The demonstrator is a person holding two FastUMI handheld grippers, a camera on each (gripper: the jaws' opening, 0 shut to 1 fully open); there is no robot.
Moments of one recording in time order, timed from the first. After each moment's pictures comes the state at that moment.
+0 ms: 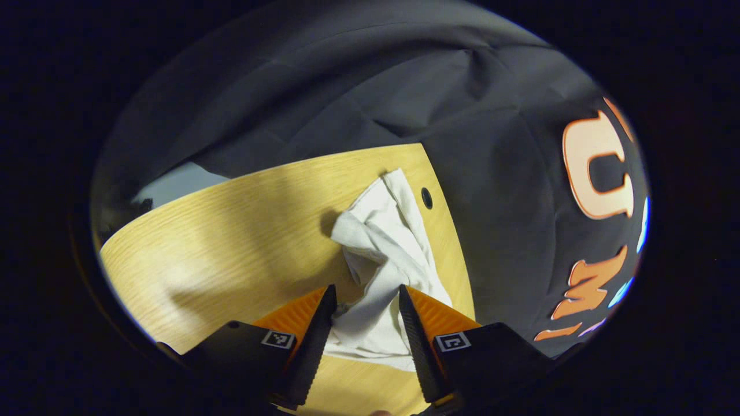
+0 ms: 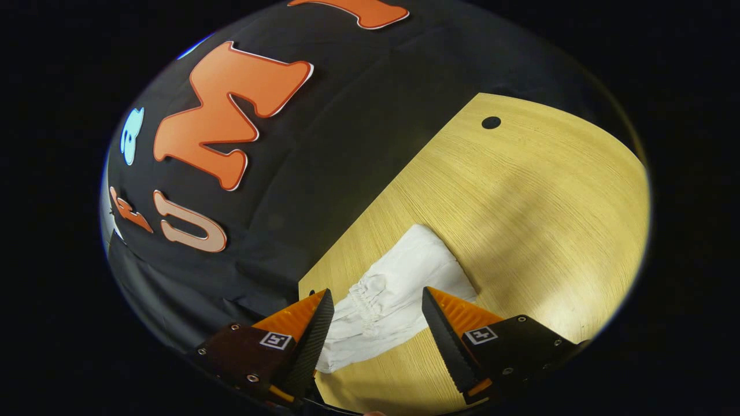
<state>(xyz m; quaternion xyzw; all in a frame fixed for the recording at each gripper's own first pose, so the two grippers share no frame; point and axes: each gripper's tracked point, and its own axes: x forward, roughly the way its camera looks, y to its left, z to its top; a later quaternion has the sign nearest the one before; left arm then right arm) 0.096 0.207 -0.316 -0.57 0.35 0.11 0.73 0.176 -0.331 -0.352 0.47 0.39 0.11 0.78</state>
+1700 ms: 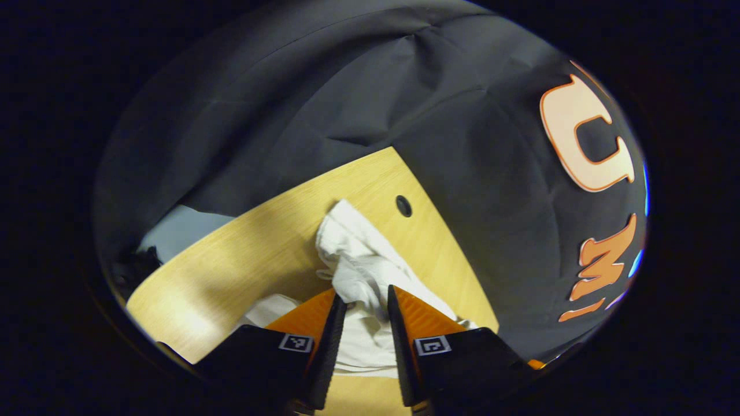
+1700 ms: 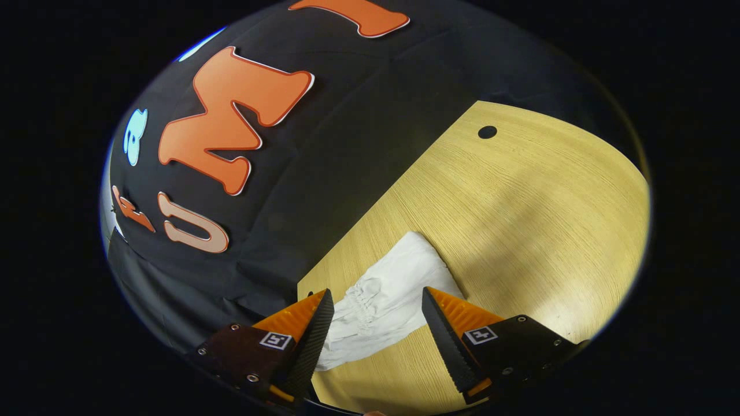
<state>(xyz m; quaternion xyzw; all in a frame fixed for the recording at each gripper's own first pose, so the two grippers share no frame) 0.129 0.214 -0.299 -0.46 0.40 0.08 0.79 0.170 -0.359 -0.346 0.47 0.38 0.11 0.79</state>
